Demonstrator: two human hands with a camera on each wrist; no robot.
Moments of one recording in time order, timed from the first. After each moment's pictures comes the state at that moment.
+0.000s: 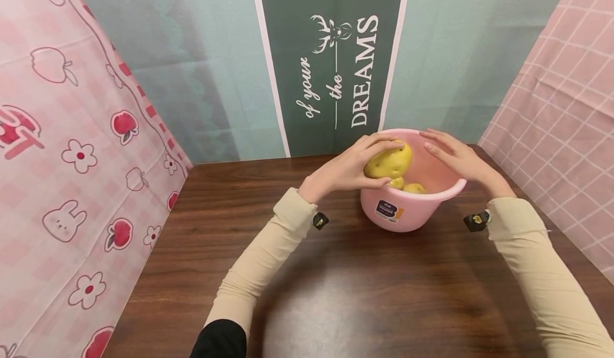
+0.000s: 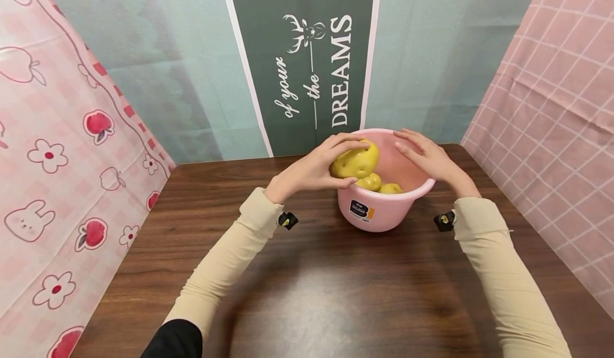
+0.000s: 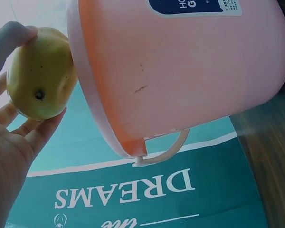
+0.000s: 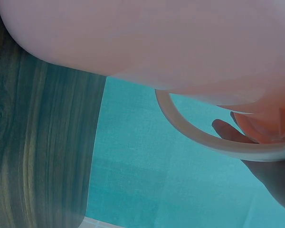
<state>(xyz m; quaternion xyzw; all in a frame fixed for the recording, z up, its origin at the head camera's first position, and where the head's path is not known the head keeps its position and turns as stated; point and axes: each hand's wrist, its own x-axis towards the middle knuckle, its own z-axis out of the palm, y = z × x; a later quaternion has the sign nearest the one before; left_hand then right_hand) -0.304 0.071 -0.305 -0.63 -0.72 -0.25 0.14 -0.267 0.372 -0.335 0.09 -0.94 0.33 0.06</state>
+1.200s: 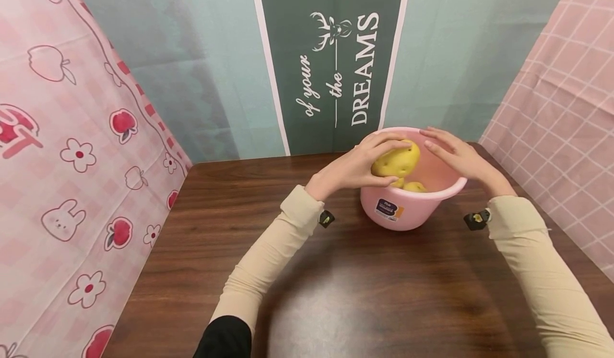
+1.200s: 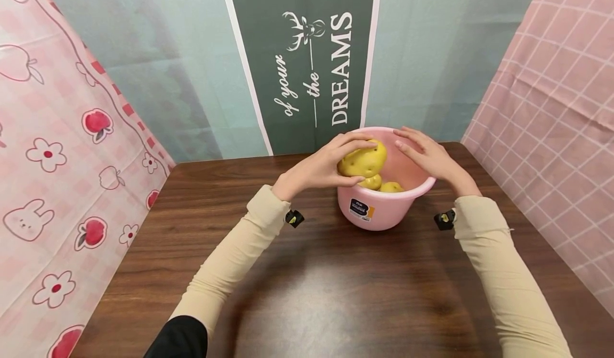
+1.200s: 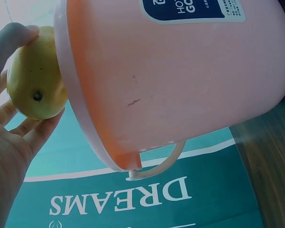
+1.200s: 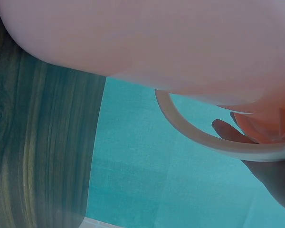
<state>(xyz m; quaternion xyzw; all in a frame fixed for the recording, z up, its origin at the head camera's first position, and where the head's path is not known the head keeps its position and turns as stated) -0.308 0.085 -0.308 -0.64 -0.71 -0.24 0.14 -0.268 0.372 -0.336 0.09 -0.93 0.34 0.06</state>
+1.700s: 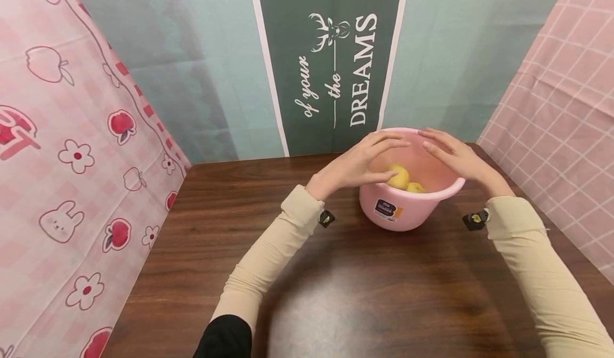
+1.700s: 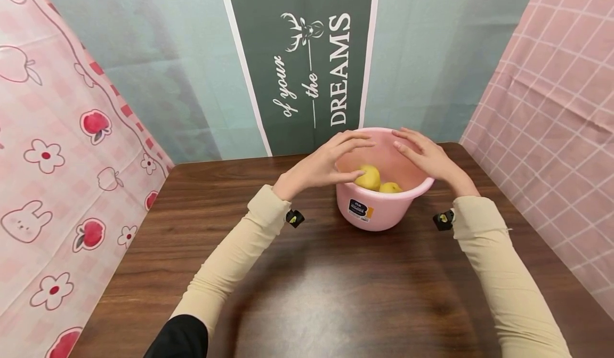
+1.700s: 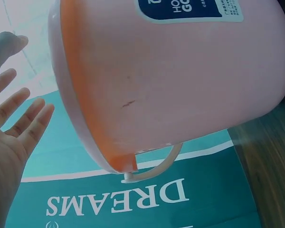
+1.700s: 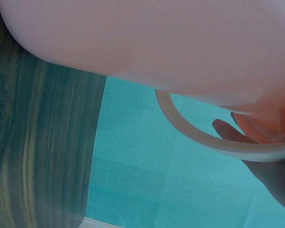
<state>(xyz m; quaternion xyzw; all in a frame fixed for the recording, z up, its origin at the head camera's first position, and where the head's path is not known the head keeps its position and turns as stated) -0.311 0.087 -0.308 -0.65 -0.70 -0.25 0.16 -0.269 0.373 -0.336 0.10 -0.93 0.33 0.07</state>
